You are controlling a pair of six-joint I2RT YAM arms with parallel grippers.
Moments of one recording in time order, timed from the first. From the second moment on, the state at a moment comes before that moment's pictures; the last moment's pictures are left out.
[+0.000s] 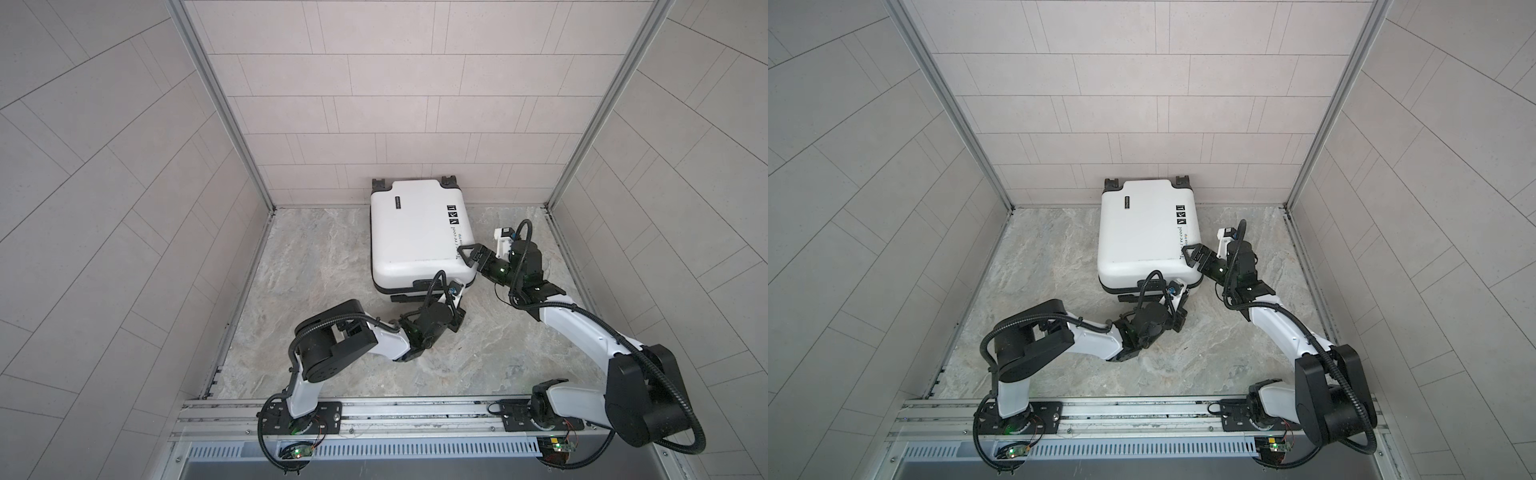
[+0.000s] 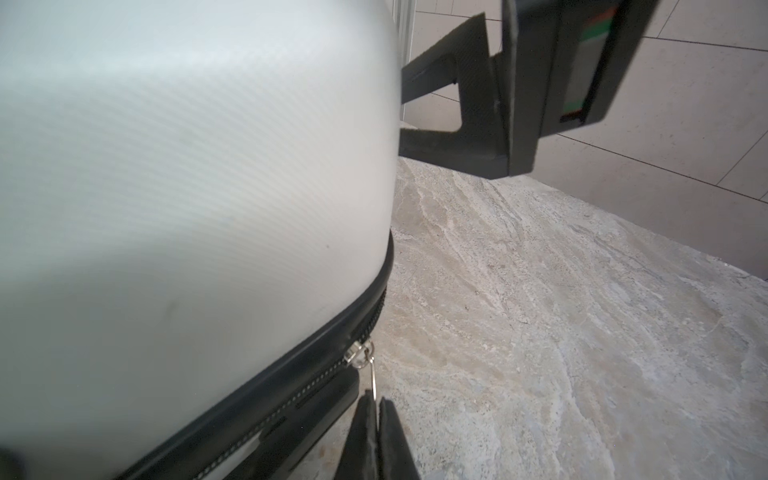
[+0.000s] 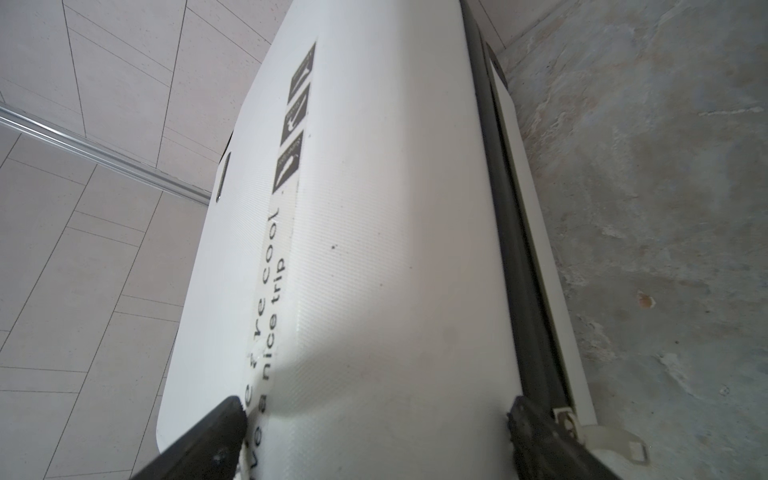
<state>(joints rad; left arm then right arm) -1.12 1.96 0.89 0.80 -0.39 -0.15 0.20 1.26 0.73 0.13 -0.37 0.79</state>
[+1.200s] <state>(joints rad) -1.15 1.90 0.71 0.97 -0.48 -0.14 0.30 1.33 0.85 0.00 -0.38 0.85</state>
